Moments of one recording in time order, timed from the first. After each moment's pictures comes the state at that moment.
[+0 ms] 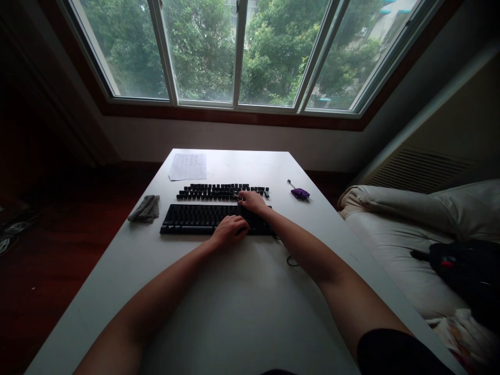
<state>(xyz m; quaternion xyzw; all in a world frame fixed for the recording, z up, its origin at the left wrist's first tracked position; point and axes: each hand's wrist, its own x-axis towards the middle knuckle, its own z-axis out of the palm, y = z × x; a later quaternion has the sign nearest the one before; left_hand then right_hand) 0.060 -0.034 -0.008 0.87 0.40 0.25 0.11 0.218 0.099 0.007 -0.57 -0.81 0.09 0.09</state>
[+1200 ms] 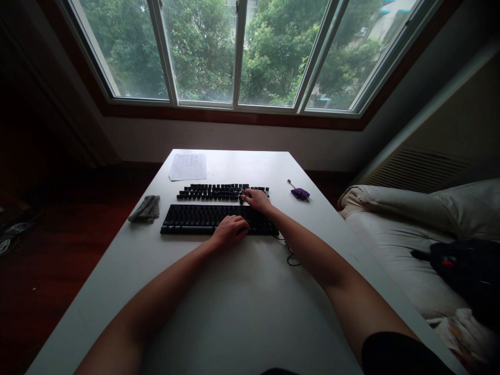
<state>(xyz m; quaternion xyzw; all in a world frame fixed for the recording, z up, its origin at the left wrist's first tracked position) 0.060 -0.034 -0.007 0.88 0.39 0.26 0.11 0.238 0.102 0.008 -0.55 -0.80 0.12 0.19</state>
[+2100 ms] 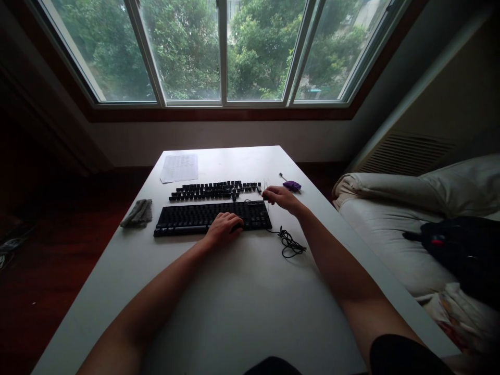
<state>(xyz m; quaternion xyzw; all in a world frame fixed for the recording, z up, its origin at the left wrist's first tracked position) 0.067 -0.037 -0.009 0.88 0.40 0.24 0.09 0.355 0.053 0.038 -0.45 -0.72 0.42 0.33</state>
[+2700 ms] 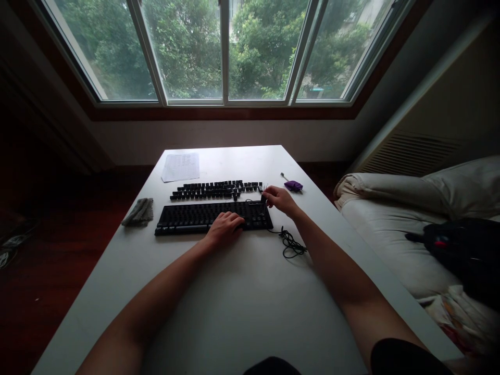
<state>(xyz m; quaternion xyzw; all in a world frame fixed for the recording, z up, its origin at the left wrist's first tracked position) 0.068 -0.038 -0.011 0.89 0.39 0.21 0.06 0.344 0.052 0.023 -0.47 -0.70 0.39 0.38</state>
